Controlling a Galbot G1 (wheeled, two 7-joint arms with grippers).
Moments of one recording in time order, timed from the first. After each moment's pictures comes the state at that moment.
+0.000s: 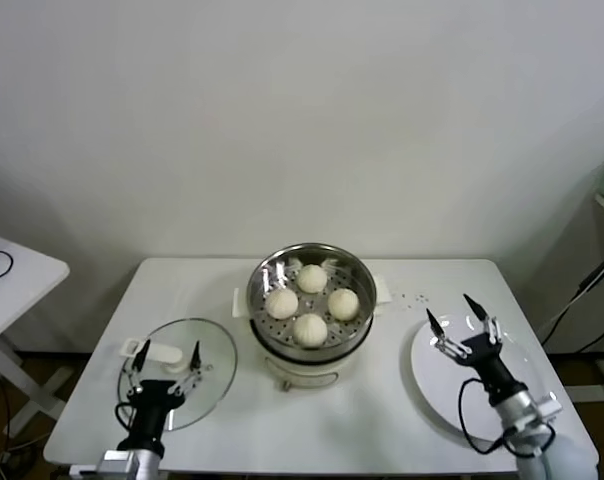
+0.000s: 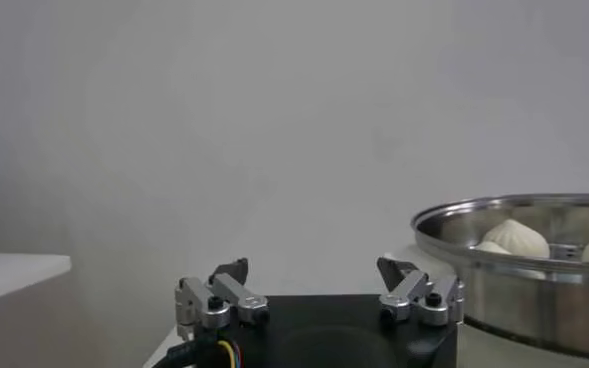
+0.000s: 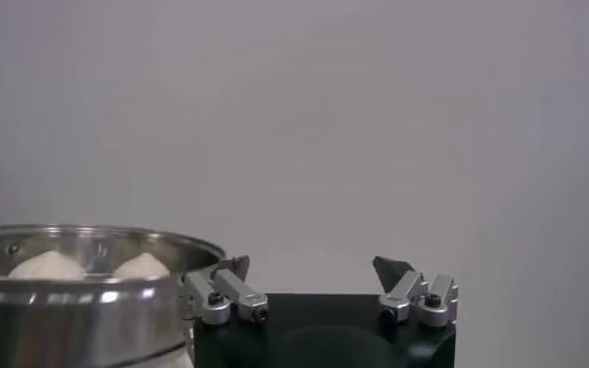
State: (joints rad) left arm 1.70 -1.53 -0.64 -2.11 0.01 -0.05 0.04; right arm -1.44 1.19 0.71 1.81 0.35 0.22 -0.37
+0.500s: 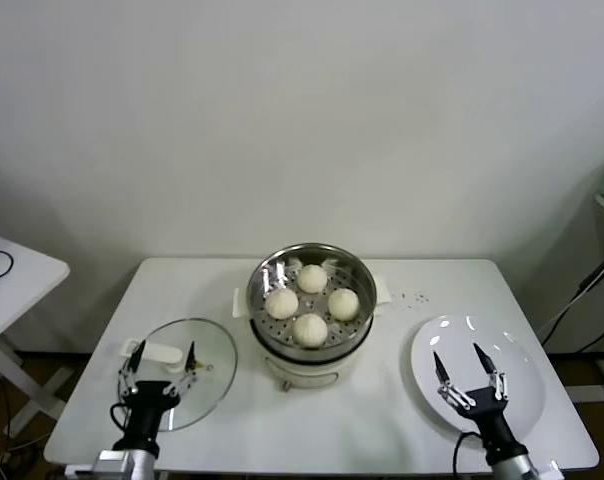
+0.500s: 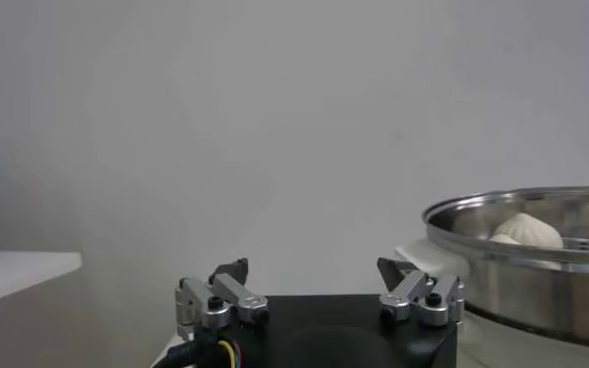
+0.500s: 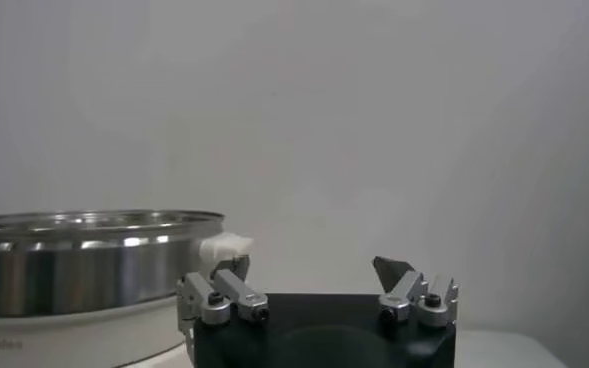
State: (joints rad) left arm 1.69 -1.54 -0.67 -2.10 0.01 -0.06 0.05; right arm -1.62 1.36 0.74 1.81 0.34 0.35 -0.36
